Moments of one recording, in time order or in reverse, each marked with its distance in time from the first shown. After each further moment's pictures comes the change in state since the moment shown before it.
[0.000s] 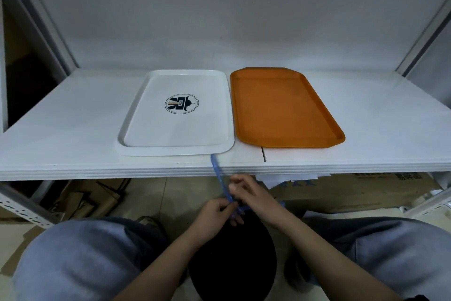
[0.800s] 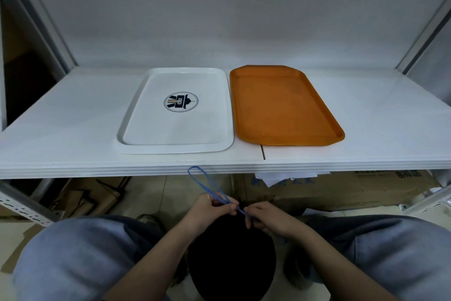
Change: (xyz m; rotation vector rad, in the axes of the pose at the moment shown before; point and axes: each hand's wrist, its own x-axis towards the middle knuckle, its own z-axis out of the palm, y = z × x) left_hand 0.007 -0.014 -0.014 -0.187 0.029 -0.035; right_hand -0.012 0.044 -0.014 0.083 -0.261 0.205
